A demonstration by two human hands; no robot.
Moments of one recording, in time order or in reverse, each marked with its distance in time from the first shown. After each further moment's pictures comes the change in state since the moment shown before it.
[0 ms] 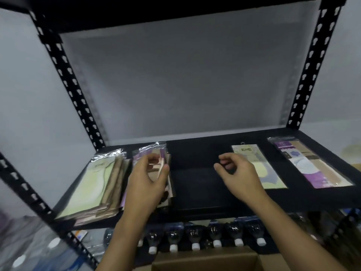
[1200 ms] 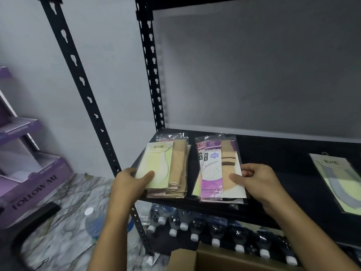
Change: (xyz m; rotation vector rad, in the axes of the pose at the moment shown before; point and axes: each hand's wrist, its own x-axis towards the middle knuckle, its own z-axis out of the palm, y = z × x) left_hand 0.004 -0.125 -0.163 0.199 0.125 -0.688; right_hand -0.012 -0.079 0.119 0.239 -0.360 0.348
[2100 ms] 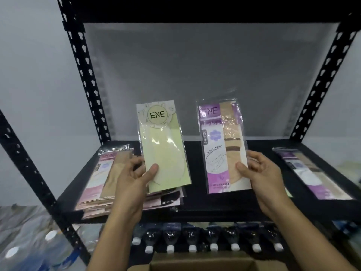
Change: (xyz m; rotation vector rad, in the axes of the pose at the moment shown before) left_hand -0.085 0.096 0.087 -0.931 -0.480 0.135; right_hand -0.035 0.017 -0.132 0.400 0.295 -0.207
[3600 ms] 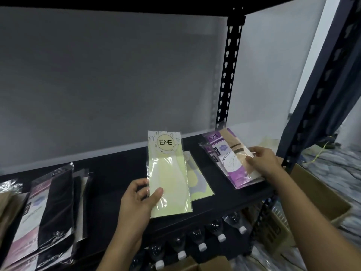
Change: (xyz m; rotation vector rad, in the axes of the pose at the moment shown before) left_hand -0.011 -0.105 0.178 0.209 -0.339 -0.136; right_hand 0.106 0.021 -0.256 -0.679 0.387 0.217
